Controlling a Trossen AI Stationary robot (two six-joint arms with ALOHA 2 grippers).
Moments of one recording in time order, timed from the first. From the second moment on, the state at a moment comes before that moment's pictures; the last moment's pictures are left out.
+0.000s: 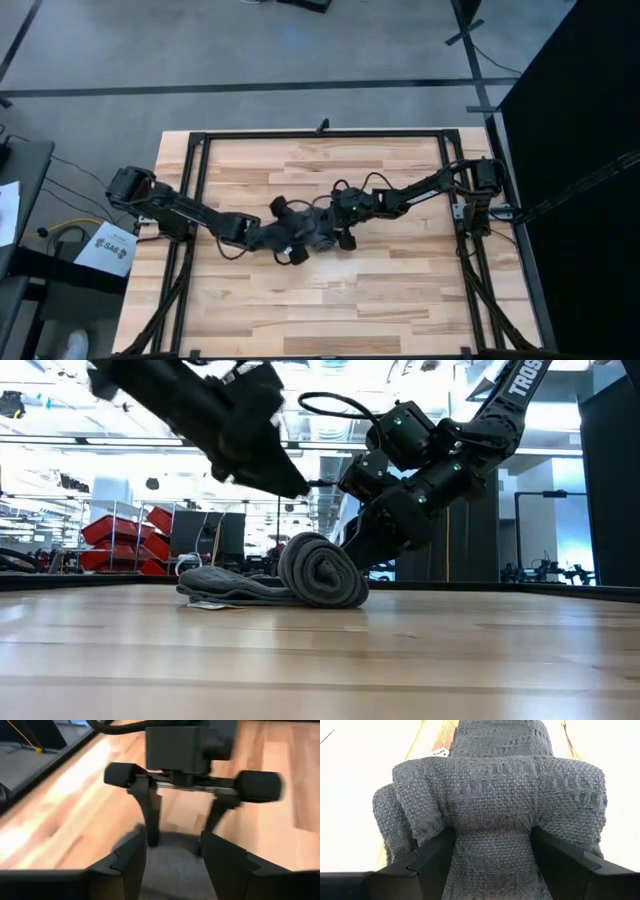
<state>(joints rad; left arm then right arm) -0.25 1.56 0.81 0.12 -0.63 -0.27 -0.09 1.92 0.84 0.36 -0.15 -0.15</state>
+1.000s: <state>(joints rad) -0.06 1.82 0.70 0.38 -0.41 -0.09 0.02 1.75 0.83 0.15 0.10 -0.10</state>
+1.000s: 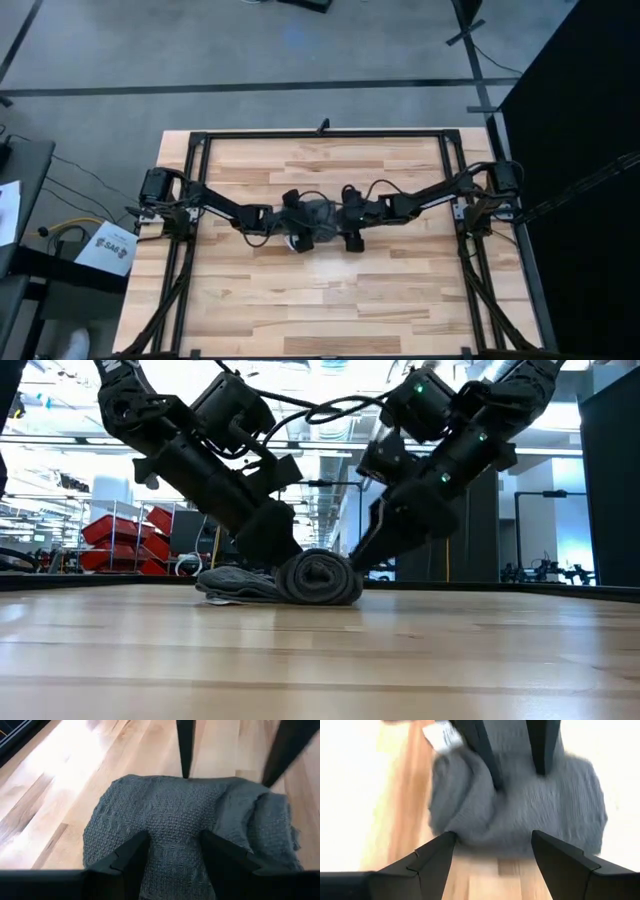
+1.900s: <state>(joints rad) -0.09 1.69 0.70 0.36 -0.42 -0.07 -0.02 1.74 0.85 0.39 -0.02 -0.32</state>
